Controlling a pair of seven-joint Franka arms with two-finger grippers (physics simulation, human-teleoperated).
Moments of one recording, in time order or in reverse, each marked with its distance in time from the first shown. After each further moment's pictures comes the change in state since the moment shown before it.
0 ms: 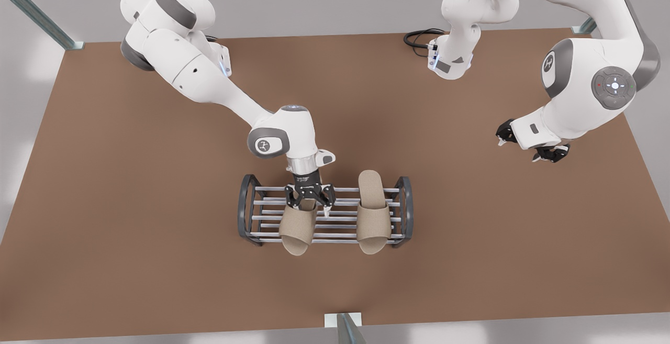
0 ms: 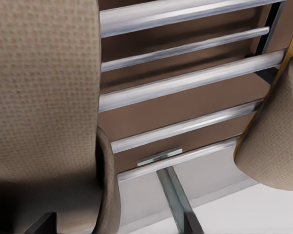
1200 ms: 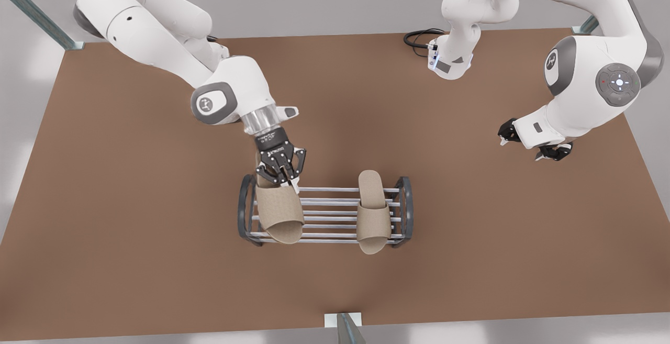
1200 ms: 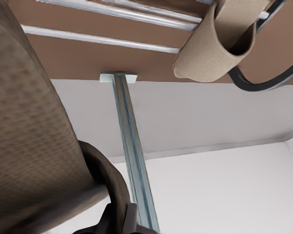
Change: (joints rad) left arm 0.007 -0.008 0.000 0.000 -0.002 0.001 -0.021; right arm -0.503 -0.204 0.469 -0.159 -0.069 0.175 -0.358
